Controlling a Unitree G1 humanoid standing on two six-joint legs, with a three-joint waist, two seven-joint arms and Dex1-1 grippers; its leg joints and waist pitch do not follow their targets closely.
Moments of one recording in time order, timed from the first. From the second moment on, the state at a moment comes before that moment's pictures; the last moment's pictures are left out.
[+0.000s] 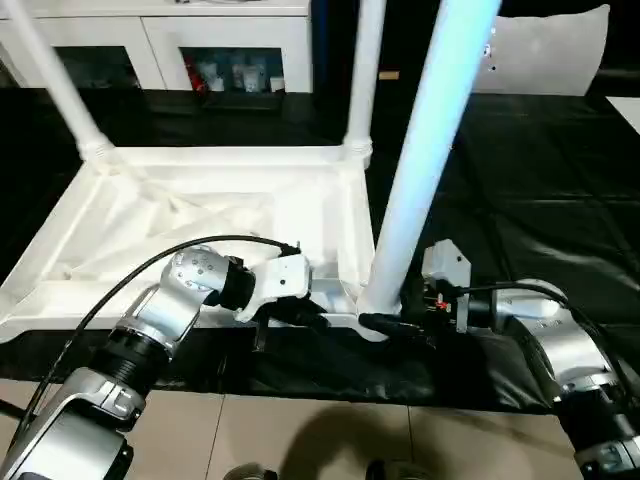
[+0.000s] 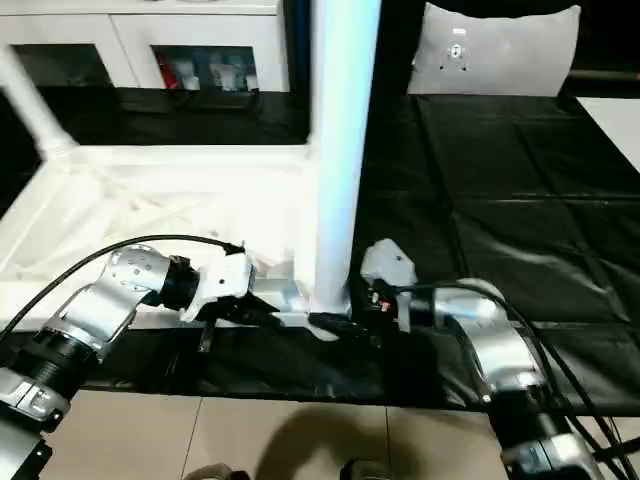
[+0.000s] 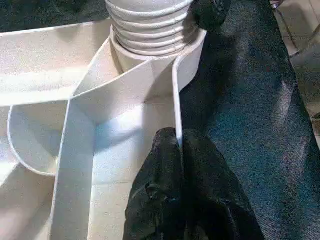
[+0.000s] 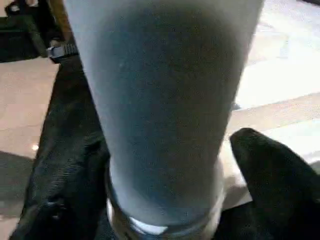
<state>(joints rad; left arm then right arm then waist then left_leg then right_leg) -0.59 0.44 -0.41 0.46 0.03 -0.04 -1.30 -0.37 -0.44 0.19 0.30 0.21 0.07 1.18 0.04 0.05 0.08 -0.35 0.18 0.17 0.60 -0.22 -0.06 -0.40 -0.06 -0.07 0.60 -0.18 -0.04</state>
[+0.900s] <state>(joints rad) -0.56 0.38 -0.35 0.41 0.05 0.18 -1.15 -0.35 -0.31 0.14 0.28 0.19 0.20 0.93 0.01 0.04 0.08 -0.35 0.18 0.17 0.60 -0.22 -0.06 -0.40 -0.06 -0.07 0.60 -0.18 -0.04</state>
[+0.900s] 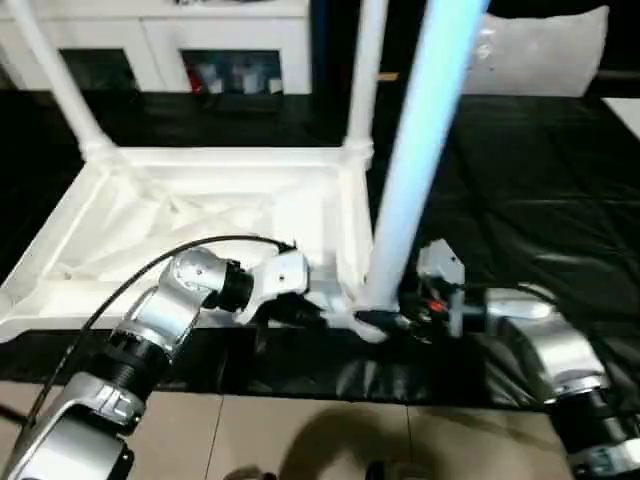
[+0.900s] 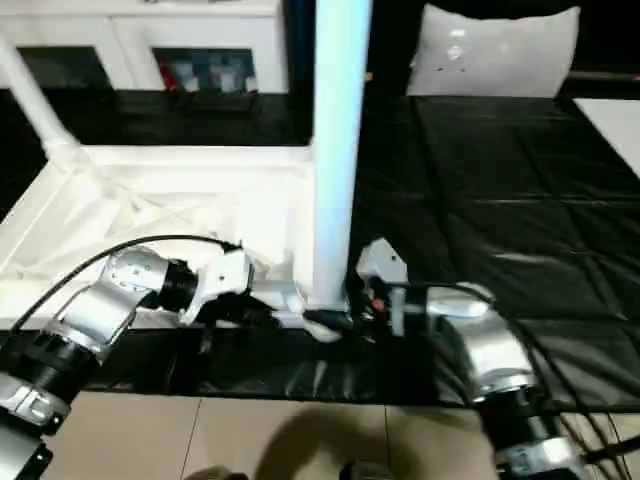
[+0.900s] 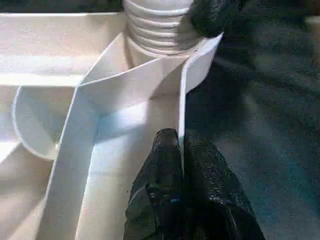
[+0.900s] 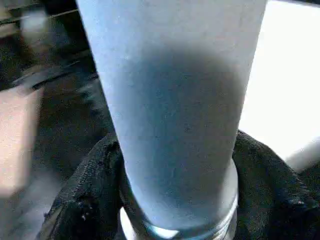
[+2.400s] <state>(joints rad) -0.62 0.41 -0.40 0.51 0.04 -0.03 -1.31 -0.35 -0.46 0.16 0.30 0.19 0.06 1.17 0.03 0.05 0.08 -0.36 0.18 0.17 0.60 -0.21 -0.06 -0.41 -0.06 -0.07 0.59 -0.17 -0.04</state>
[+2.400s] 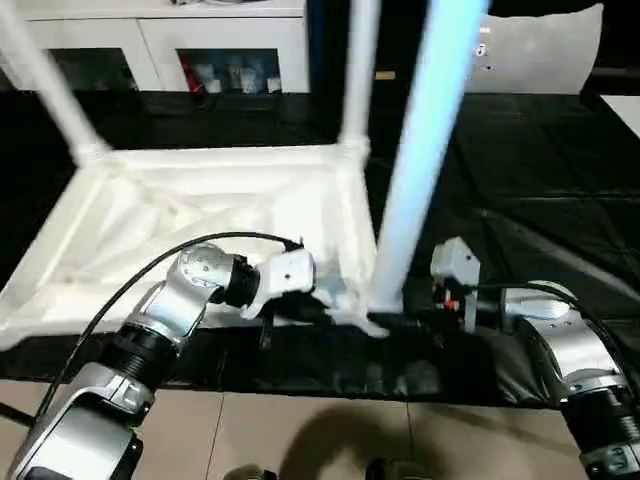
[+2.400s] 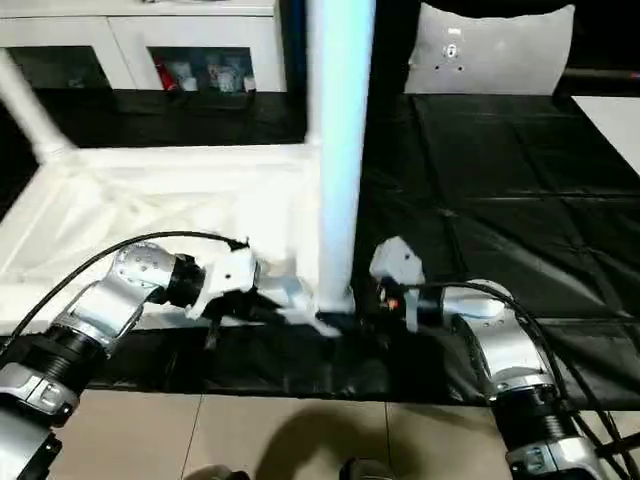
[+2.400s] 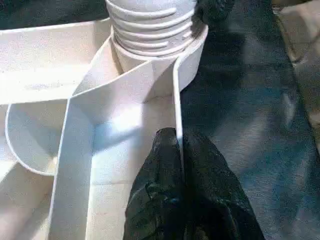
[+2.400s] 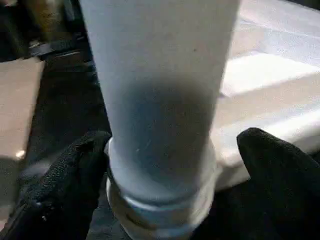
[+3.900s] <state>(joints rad) -0.63 0.08 -0.29 0.48 0.13 0.39 -0.70 -0.43 -0.03 -0.06 0.36 0.09 0.27 0.31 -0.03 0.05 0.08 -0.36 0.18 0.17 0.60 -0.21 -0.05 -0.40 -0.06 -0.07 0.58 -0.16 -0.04</state>
